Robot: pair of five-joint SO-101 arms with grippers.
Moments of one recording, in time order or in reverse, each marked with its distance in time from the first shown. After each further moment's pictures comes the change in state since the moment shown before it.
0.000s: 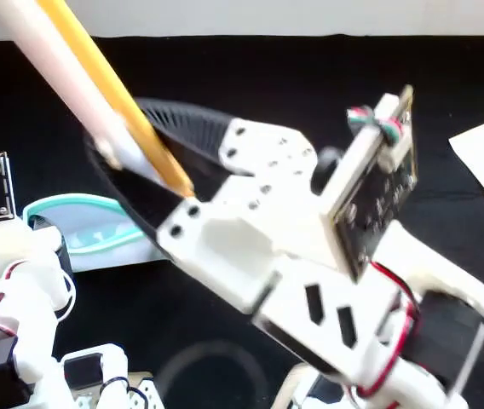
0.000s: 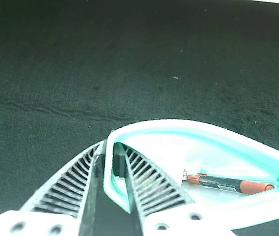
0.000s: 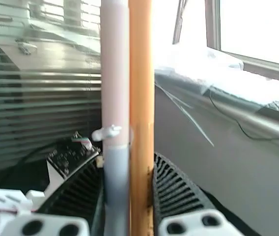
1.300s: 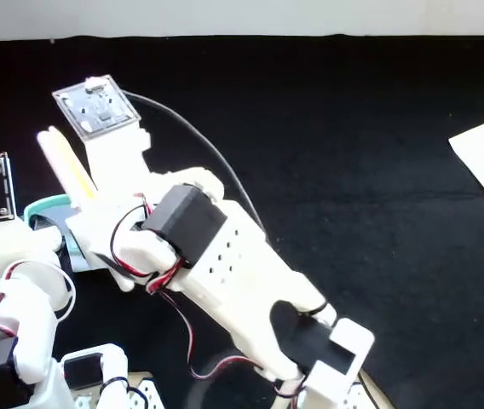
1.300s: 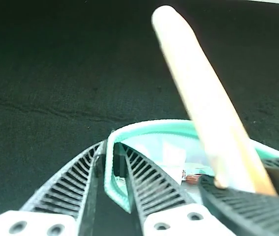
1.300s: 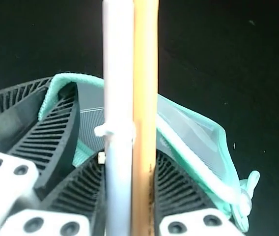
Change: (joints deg) left arm 0.0 0.0 0.0 0.0 0.0; right arm -4.8 34.0 -5.7 26.4 -30.2
